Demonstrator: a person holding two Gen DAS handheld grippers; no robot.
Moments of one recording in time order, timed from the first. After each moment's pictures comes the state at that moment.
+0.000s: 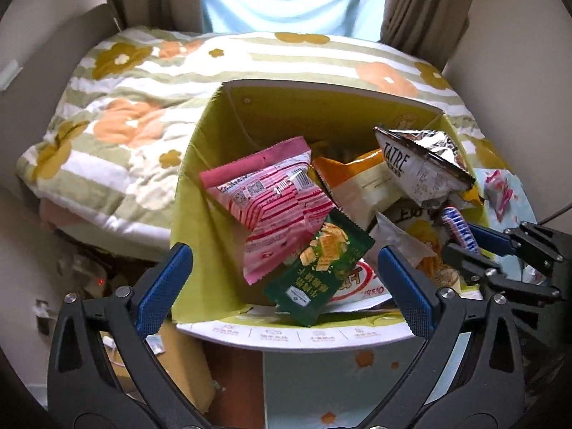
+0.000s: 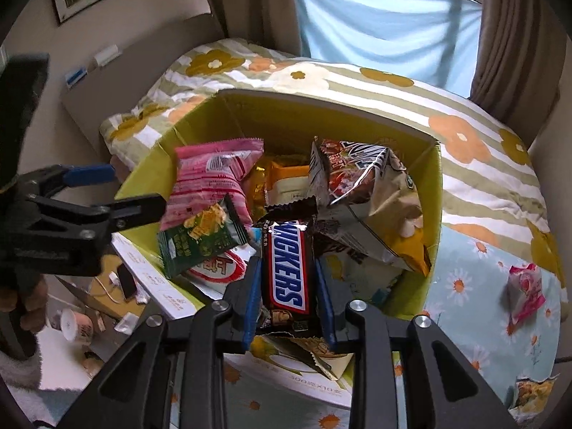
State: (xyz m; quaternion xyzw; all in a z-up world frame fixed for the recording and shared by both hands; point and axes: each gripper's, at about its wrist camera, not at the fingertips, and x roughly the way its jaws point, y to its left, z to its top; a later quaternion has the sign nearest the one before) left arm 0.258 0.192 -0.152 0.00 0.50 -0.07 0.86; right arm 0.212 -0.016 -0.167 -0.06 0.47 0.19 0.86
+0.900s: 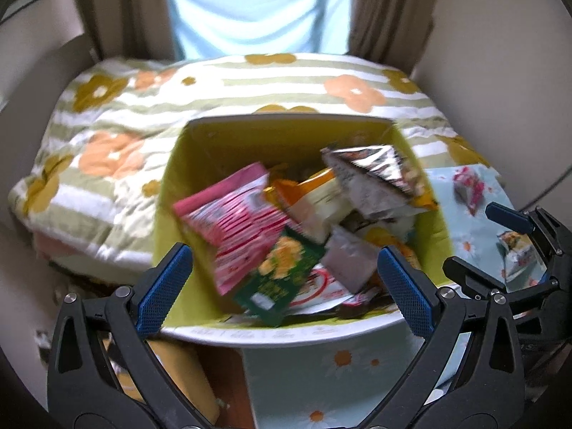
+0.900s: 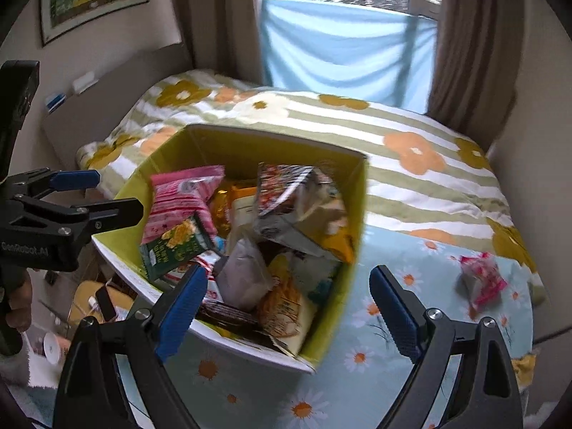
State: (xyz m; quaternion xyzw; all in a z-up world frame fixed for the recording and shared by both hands) left arm 0.241 0.159 -0.114 0.02 0.46 -0.13 0.88; right arm 0.173 -0.057 -0.131 -0.04 0.42 0.11 0.90
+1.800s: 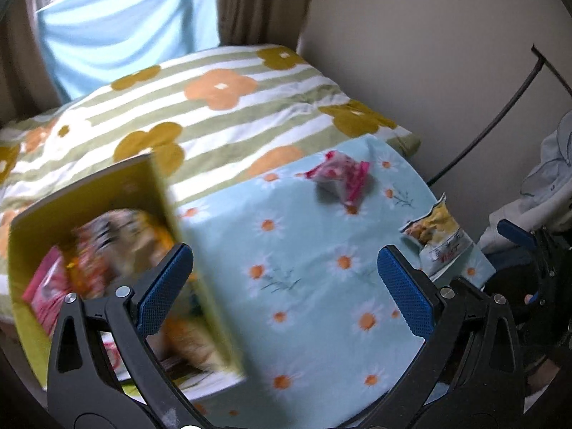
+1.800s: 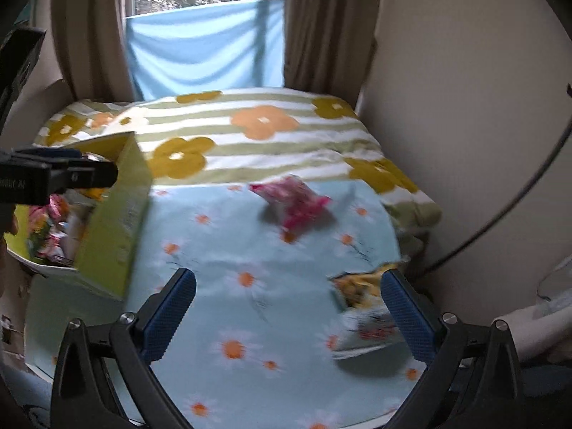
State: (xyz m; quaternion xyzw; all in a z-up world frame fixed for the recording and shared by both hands) left arm 0.248 -0.103 -0.108 0.09 0.47 -0.30 0.83; right arm 0.090 -0.284 -0.125 0.00 0.43 -0.11 0.90
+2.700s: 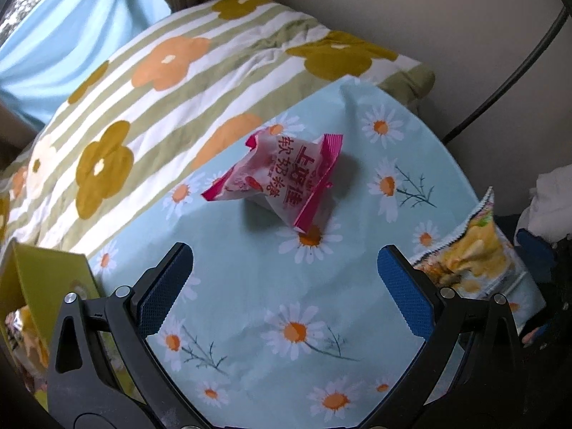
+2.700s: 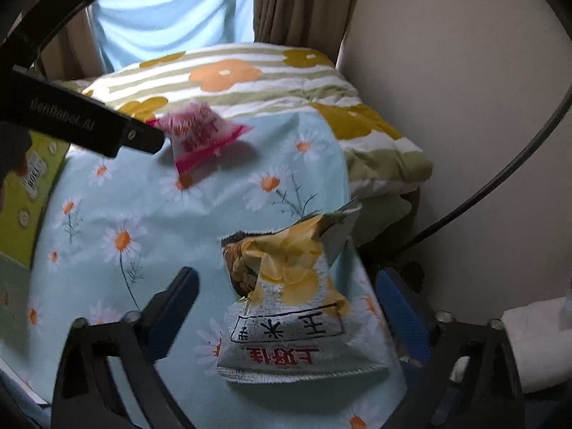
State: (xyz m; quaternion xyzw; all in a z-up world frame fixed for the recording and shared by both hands) left arm 0.281 -0.299 -0.217 0.22 0.53 -0.28 0.77; right arm 0.106 -0.398 -0.230 0.01 0.49 -0.12 0.86
